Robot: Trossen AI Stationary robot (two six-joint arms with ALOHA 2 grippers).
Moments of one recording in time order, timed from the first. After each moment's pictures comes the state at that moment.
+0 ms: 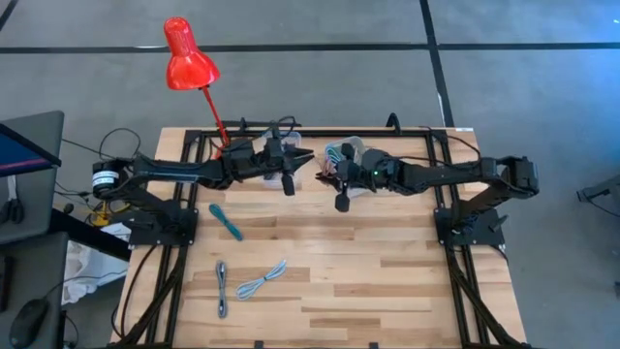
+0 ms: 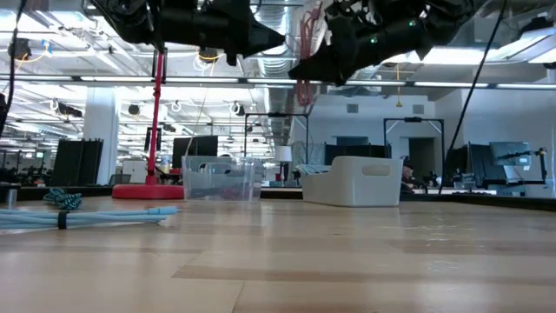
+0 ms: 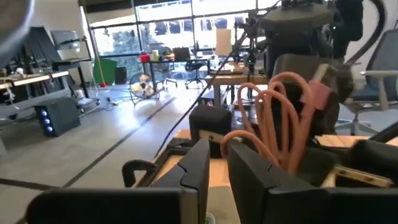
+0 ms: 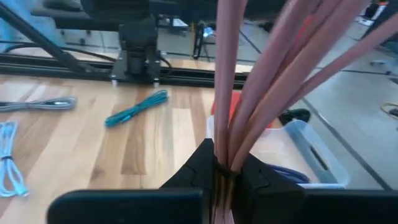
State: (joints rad) left arm 0.25 1.25 0.79 0.67 0.02 0.12; right arm -0.17 1.46 0.82 0.37 -0.01 -0.17
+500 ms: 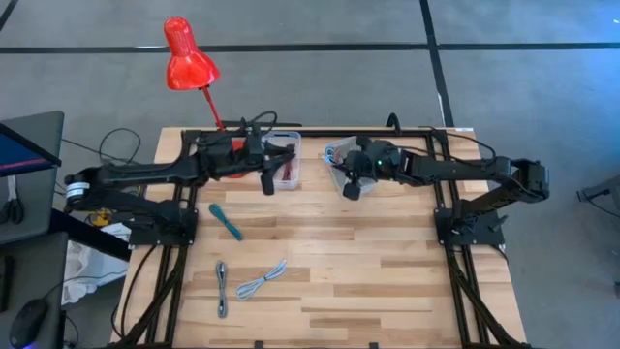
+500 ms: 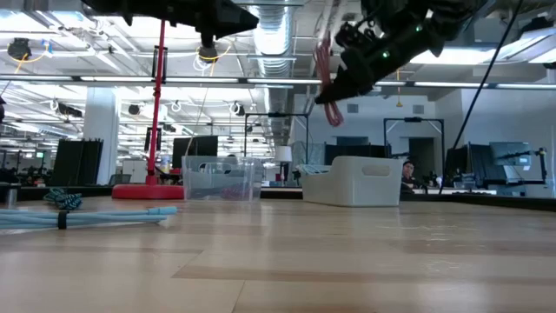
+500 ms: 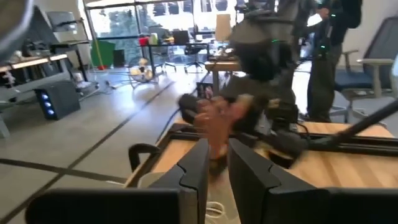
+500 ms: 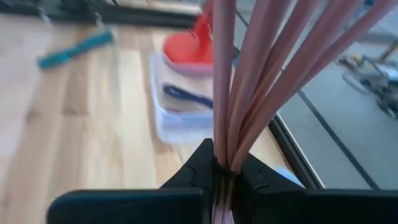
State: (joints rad) left arm 0.24 0.99 0.79 0.32 0.02 0.11; right arm -0.29 1.36 0.82 0.08 0.10 -0.22
